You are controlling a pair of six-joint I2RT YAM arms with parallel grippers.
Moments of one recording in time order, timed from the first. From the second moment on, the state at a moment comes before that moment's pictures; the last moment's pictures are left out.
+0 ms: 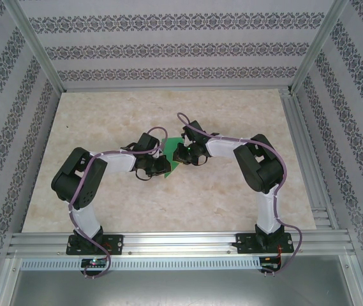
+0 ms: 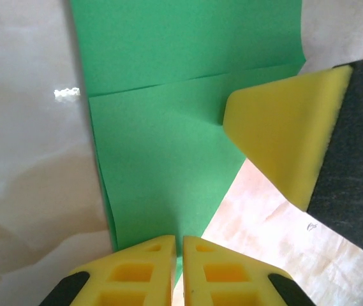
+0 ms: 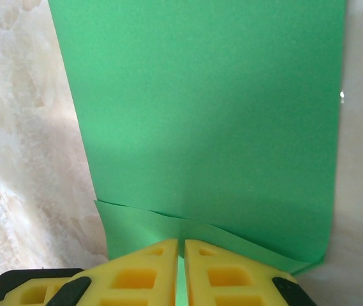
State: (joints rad) left arm -0.51 1.80 0.90 -0.16 0.45 -0.72; right arm 0.58 2.04 1.24 -0.25 -0.43 0.73
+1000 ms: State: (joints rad) left arm -0.52 1.80 0.90 -0.17 0.44 -0.70; right arm 0.56 1.87 1.19 -0.17 -0.43 0.64
